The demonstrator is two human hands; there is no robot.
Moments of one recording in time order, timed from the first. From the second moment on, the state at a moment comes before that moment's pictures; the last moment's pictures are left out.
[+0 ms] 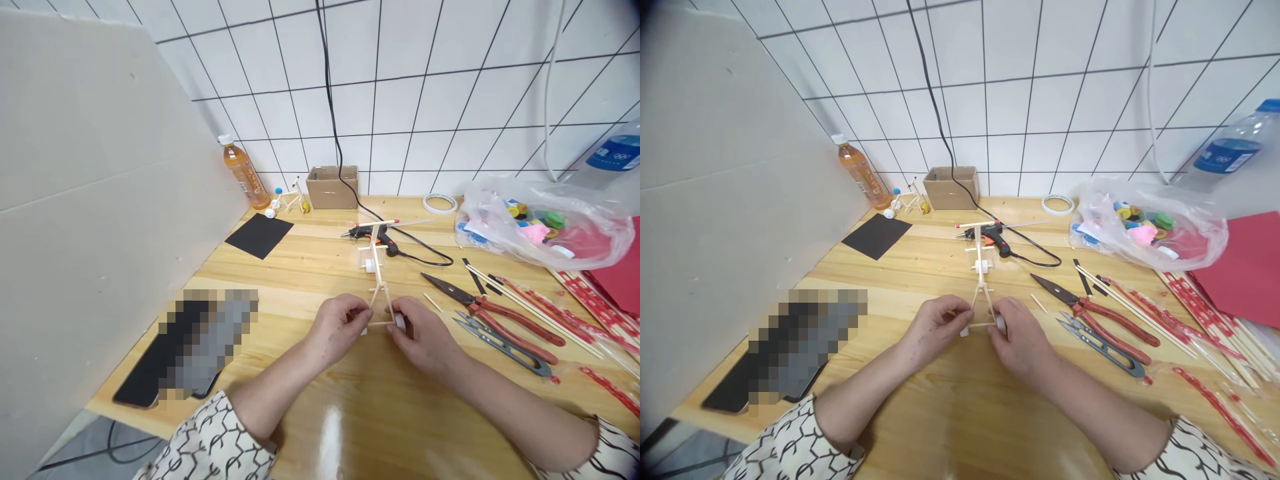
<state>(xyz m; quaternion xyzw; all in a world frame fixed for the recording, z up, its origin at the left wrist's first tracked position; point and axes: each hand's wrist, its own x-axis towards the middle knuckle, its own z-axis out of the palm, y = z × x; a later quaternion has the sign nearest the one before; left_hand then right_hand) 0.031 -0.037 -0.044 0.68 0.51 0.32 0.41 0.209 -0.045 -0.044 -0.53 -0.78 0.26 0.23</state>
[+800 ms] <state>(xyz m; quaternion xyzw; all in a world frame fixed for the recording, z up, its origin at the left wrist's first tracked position) 0.031 -0.037 -0.044 0.69 0.52 0.31 0.40 0.222 -0.042 -0.042 -0.52 -0.78 0.29 0.19</state>
